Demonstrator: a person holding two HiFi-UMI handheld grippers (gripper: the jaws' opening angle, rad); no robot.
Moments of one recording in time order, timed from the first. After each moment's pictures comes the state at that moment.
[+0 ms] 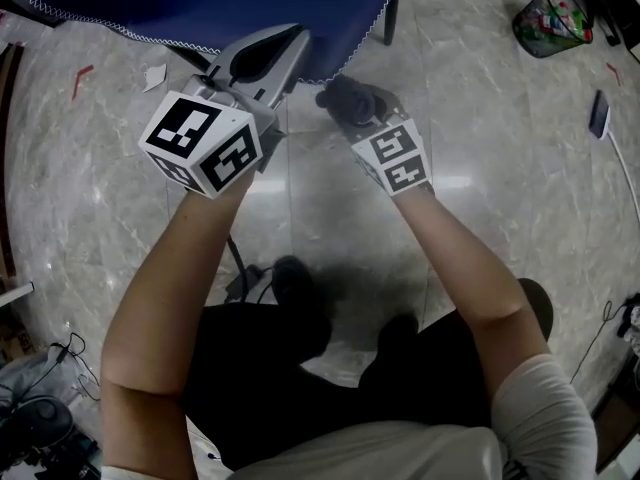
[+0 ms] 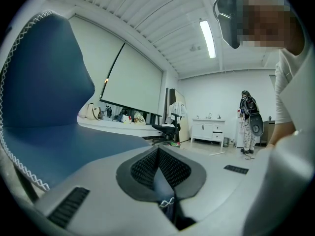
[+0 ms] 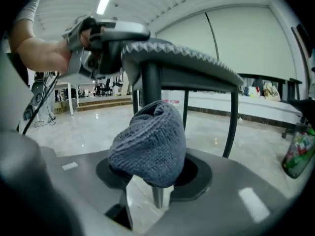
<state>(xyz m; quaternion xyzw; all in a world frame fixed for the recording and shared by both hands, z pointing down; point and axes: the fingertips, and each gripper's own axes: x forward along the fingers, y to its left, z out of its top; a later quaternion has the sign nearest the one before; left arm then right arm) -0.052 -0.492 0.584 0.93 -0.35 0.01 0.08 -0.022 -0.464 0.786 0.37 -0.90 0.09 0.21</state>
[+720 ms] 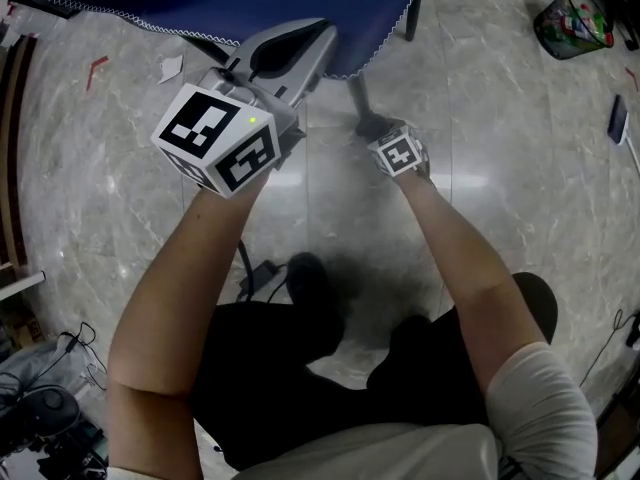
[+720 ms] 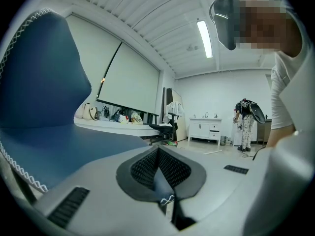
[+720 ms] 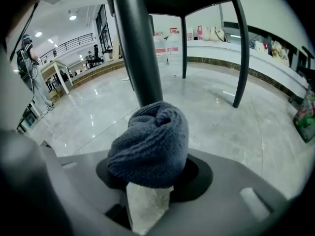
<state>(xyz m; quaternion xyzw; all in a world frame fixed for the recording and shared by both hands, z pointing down) -0.050 -0.489 0.587 0.94 -0.34 0.01 0.08 0.010 -0.440 1.025 0.33 -0.82 0.23 0.39</state>
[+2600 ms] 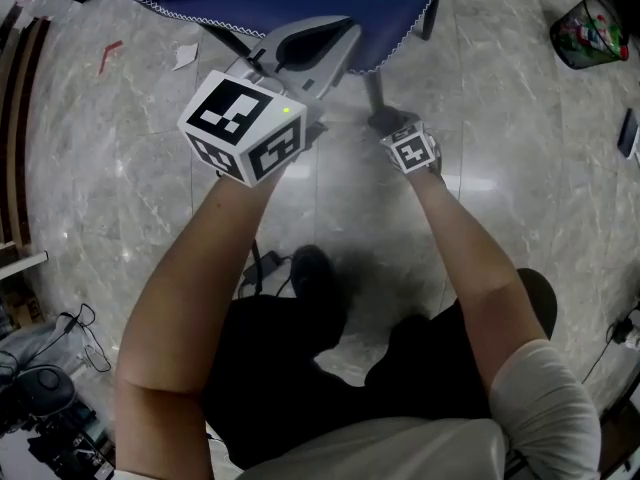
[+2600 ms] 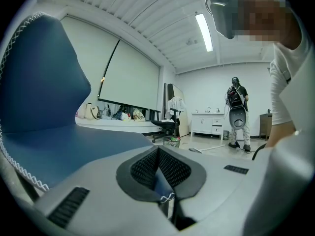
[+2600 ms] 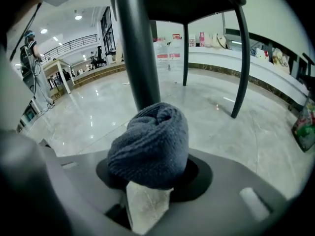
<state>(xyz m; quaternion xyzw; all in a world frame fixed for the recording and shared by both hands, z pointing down) -0.048 -0.491 0.595 0.93 -0.35 0.05 0.07 0.002 -0.450 1.008 0.33 -0.84 0.21 0.38</state>
